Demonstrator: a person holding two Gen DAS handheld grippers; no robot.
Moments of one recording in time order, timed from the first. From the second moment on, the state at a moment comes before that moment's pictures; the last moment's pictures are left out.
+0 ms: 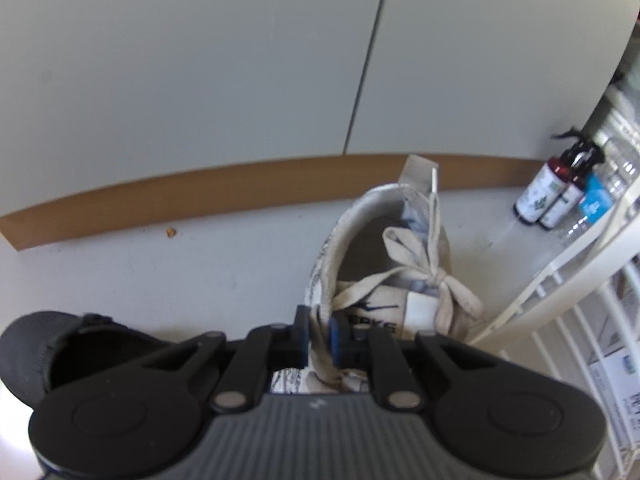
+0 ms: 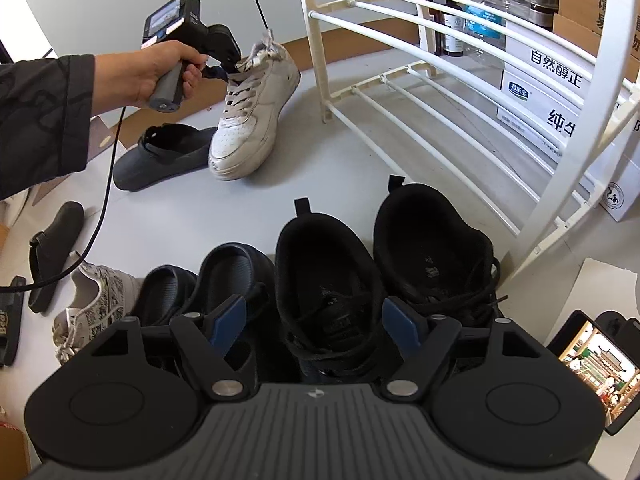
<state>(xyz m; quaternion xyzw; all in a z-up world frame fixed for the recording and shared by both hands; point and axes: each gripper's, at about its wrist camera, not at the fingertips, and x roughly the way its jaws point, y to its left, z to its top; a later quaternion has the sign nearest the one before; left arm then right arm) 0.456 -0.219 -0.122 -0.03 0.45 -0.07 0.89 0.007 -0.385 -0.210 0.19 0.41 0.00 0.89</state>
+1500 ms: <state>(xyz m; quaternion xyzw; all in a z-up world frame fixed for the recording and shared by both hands) 0.271 0.050 0.019 -0.10 0.44 -0.08 0.89 0.022 -0.348 -0.201 0.19 0.40 0.03 0.89</state>
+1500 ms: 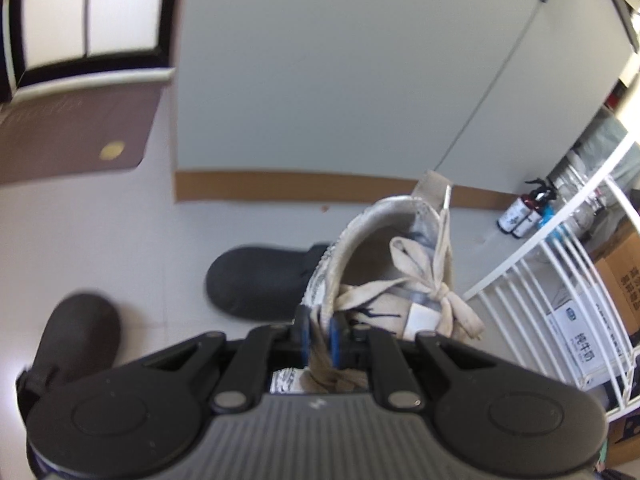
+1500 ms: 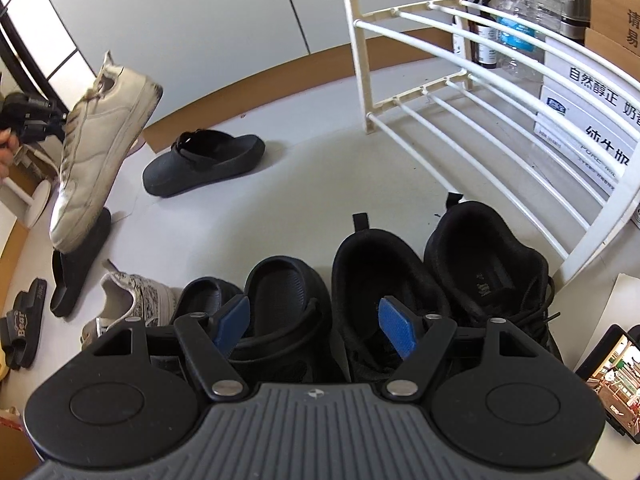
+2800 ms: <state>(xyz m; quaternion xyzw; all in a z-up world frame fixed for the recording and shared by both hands) 0.125 0.161 -0.208 -0.09 0.51 -0.08 0.85 0.035 -0.279 -0.226 0.11 0.48 0.07 0.87</state>
